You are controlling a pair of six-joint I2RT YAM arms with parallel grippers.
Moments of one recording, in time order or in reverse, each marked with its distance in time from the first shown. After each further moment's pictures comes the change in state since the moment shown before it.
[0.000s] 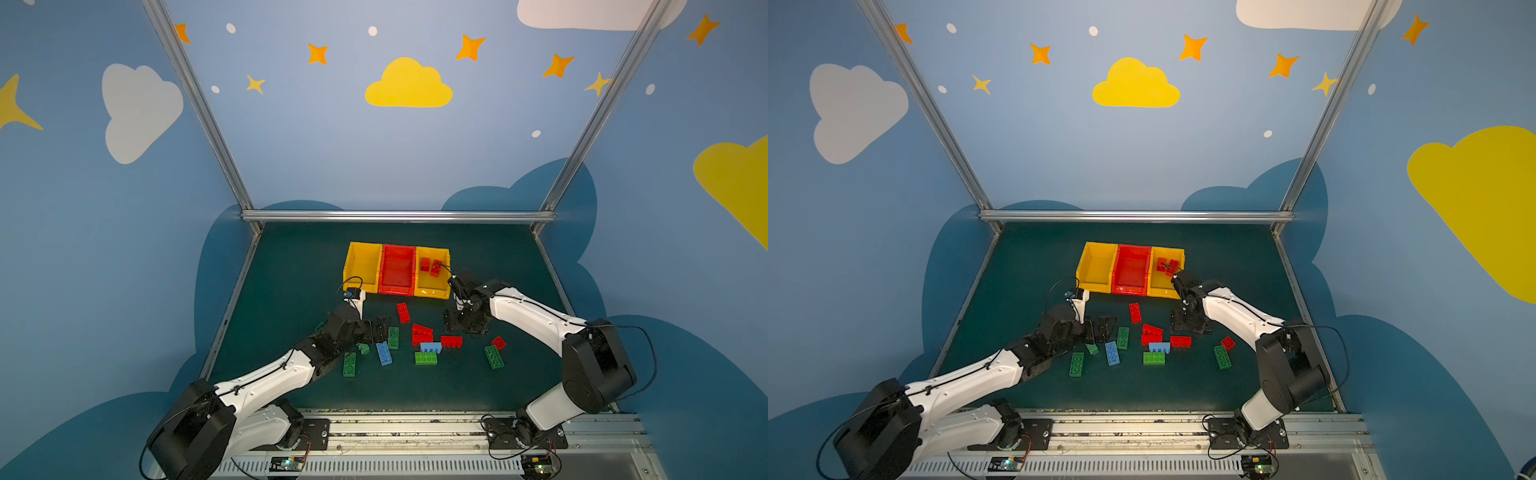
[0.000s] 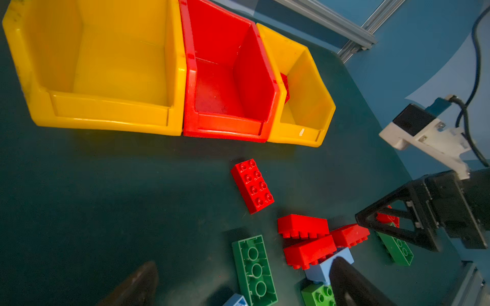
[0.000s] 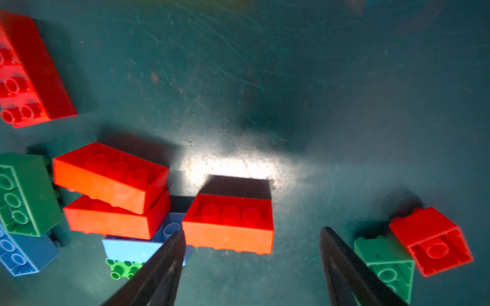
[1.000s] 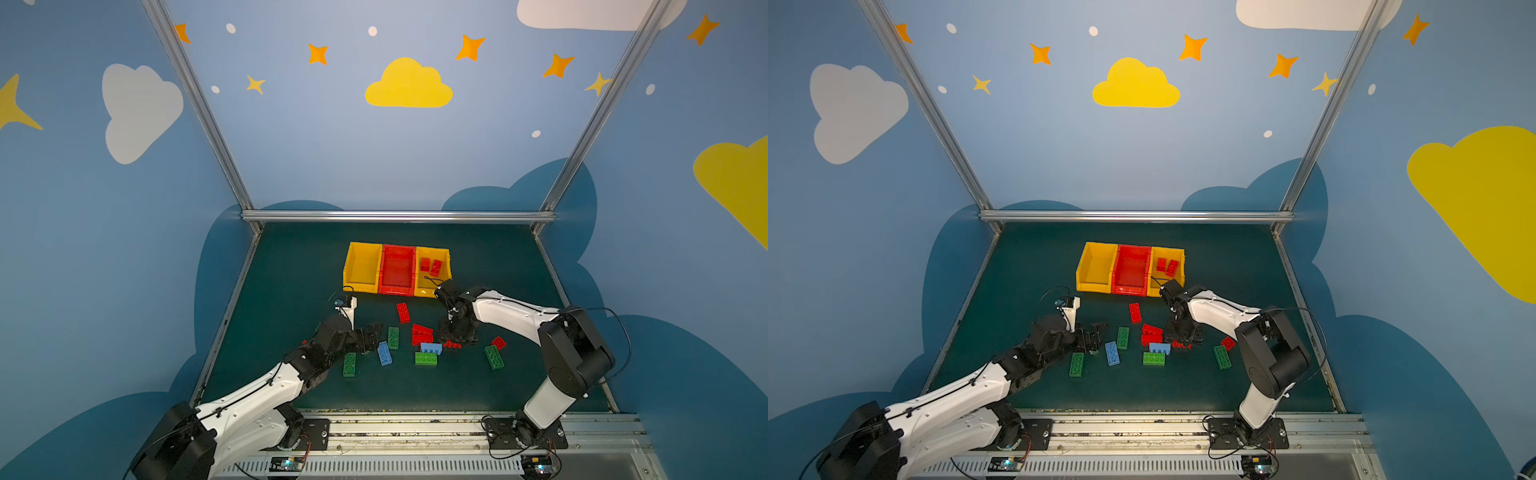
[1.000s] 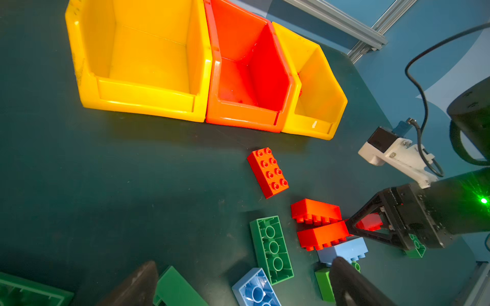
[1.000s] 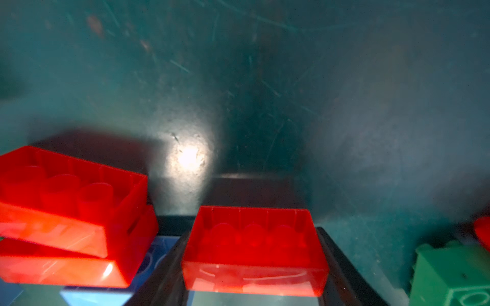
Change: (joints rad) left arm -0.001 -0.136 -0.083 -0.058 -0.036 0.000; right arm 0.066 0.118 -0.021 0.025 0.003 0.125
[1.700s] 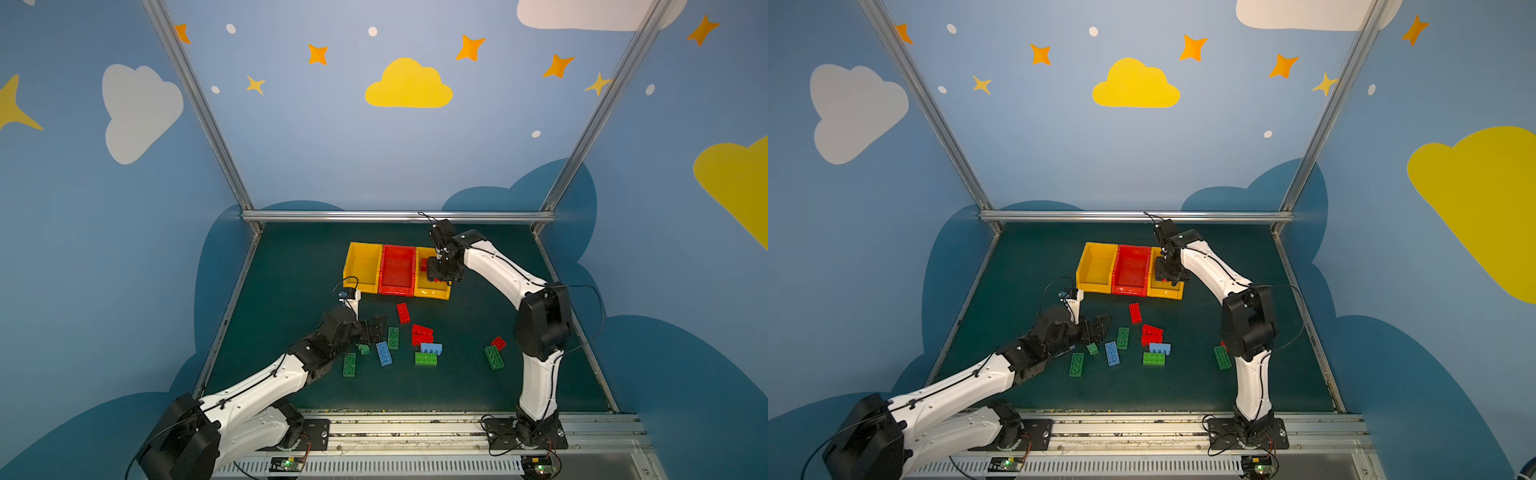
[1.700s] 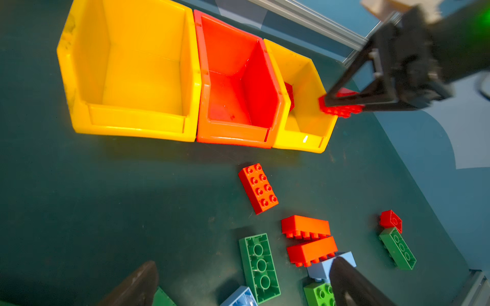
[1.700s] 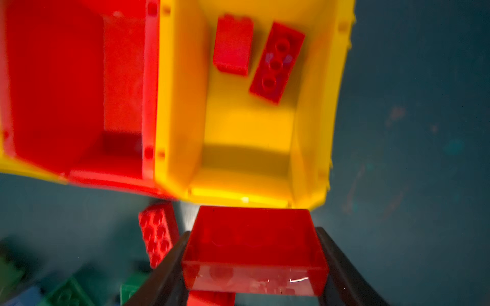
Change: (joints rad) left arm -0.001 0.068 0.113 -0.038 -0.011 0.002; right arm -0.116 0.370 0.817 -0.179 0.083 -0.207
